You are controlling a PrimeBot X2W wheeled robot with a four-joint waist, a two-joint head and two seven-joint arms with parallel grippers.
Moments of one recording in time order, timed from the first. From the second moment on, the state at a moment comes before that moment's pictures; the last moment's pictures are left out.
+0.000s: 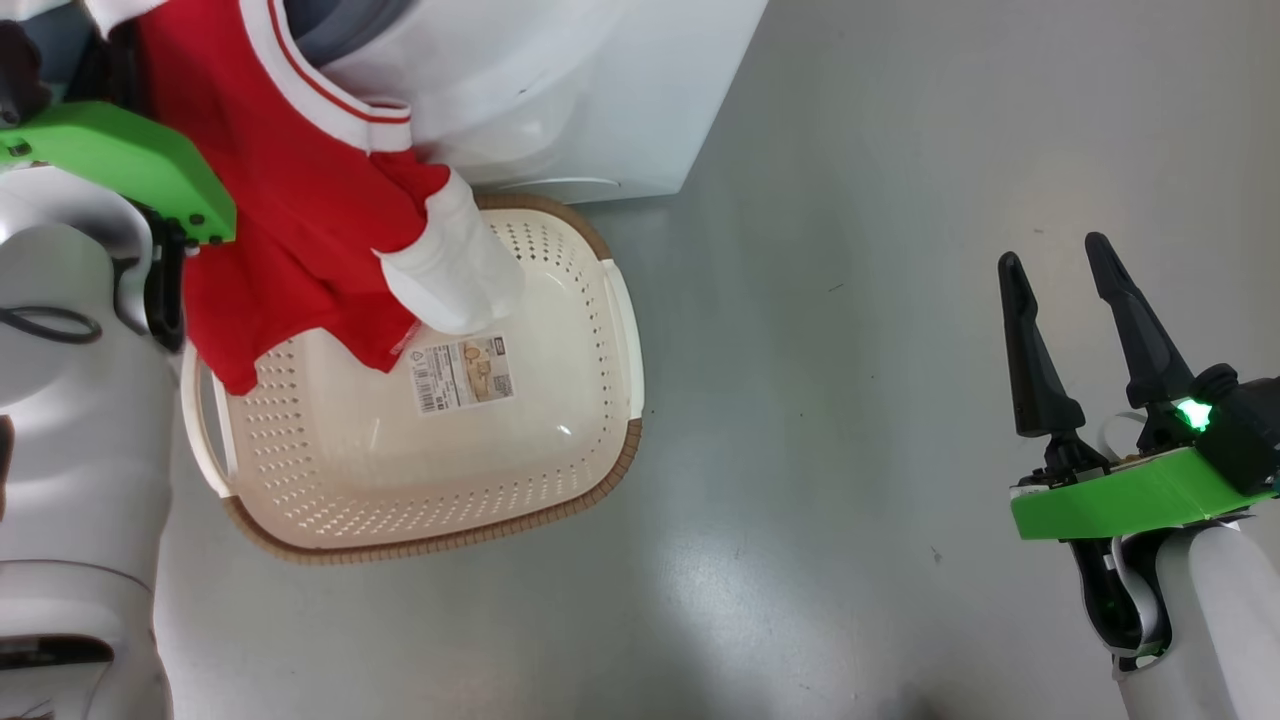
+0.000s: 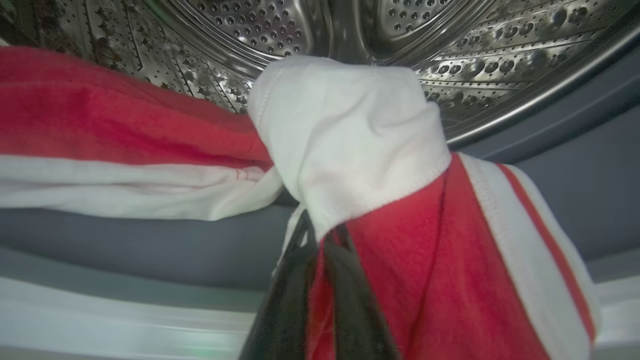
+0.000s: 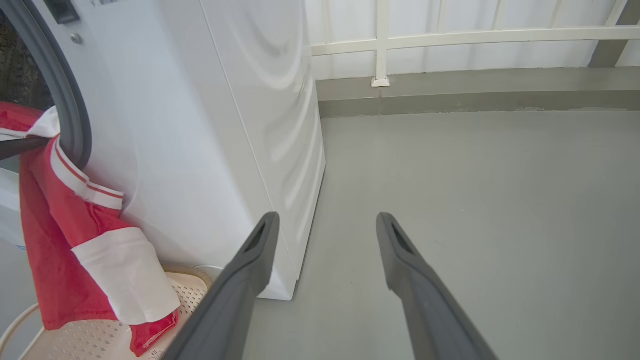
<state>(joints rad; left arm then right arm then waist) -1.21 0.15 0.01 1.21 -0.19 -0.07 -0.26 -0.27 -0.12 0.01 0.10 0.32 0.12 -0.26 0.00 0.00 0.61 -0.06</state>
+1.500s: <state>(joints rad) -0.61 0.02 -0.10 0.69 -0.25 -0.11 -0.26 -0.27 -0.12 0.00 0.10 0.32 0.12 -0.26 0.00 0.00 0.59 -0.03</state>
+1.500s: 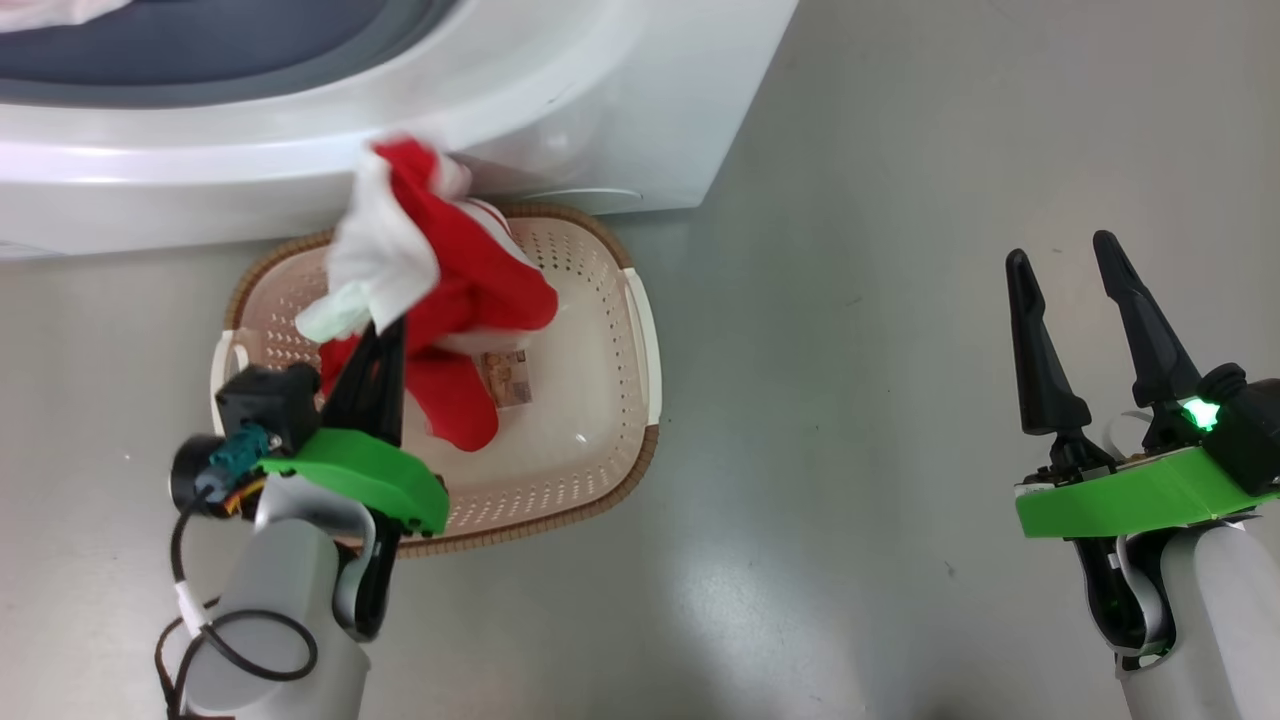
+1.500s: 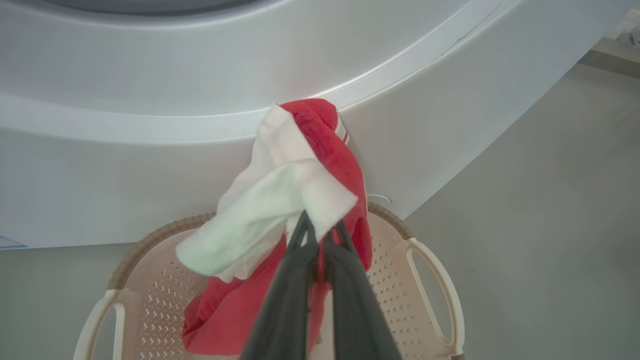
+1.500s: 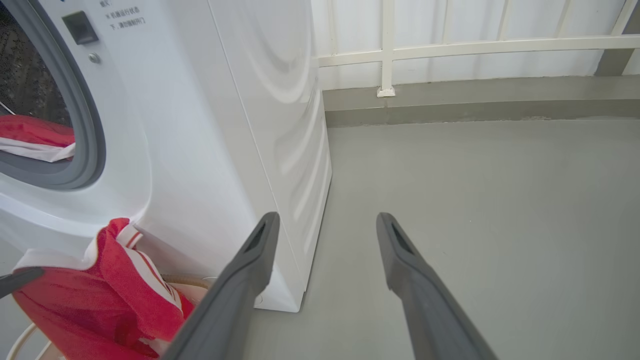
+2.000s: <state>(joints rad) -0.70 0.02 -0.09 0.96 -0.24 -0.10 -0.26 -0.30 -0.10 0.00 0.09 0.32 0.12 -0.26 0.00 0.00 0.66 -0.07</state>
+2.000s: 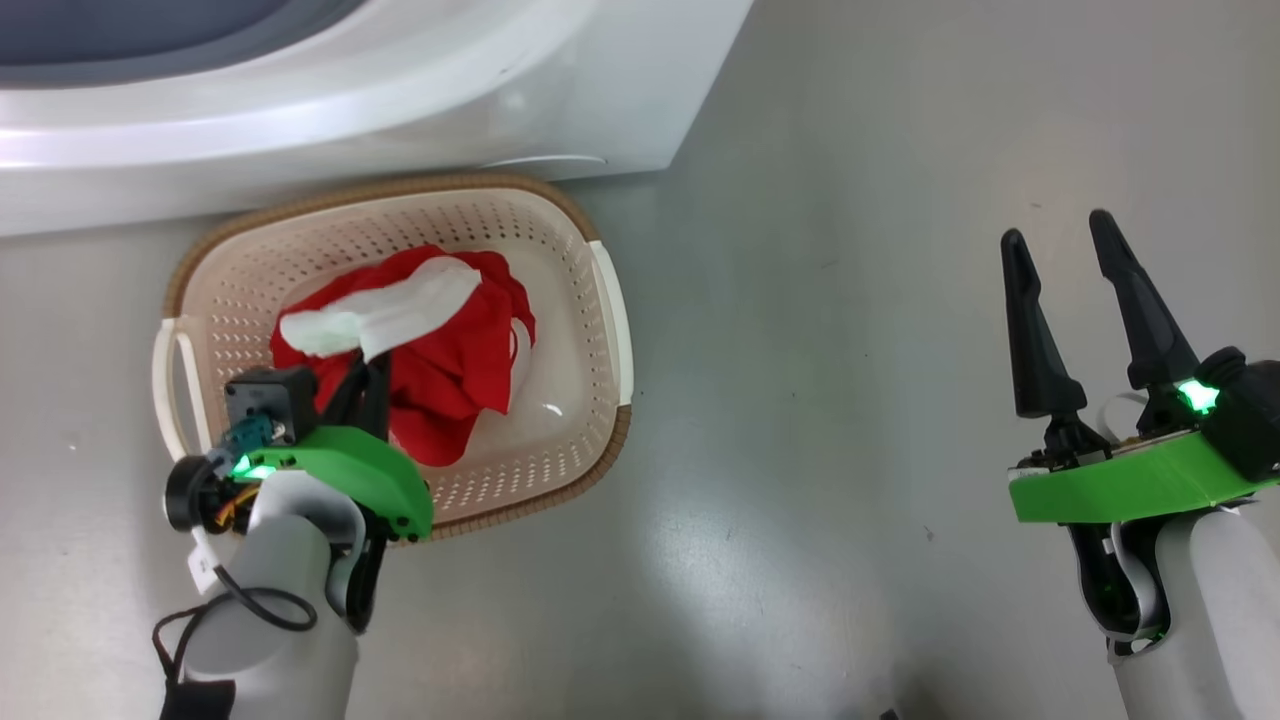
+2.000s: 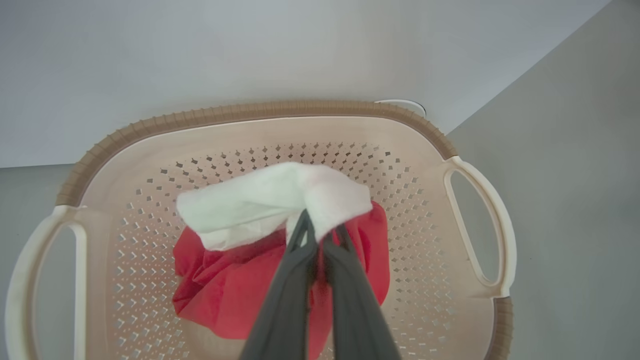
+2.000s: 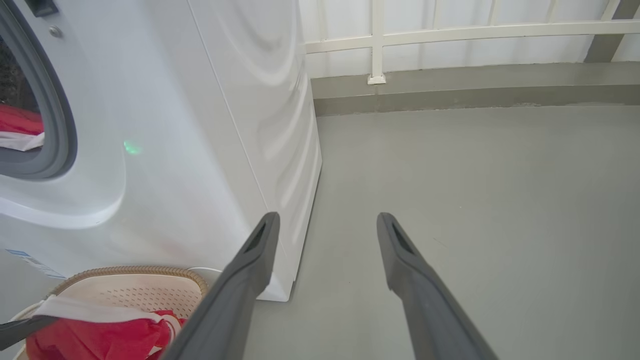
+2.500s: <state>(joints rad) -0.76 0.02 -0.05 1.03 -0.20 -0.11 -0.26 -0.30 -0.10 -0.01 0.08 0.32 0.12 -0.26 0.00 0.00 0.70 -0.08</state>
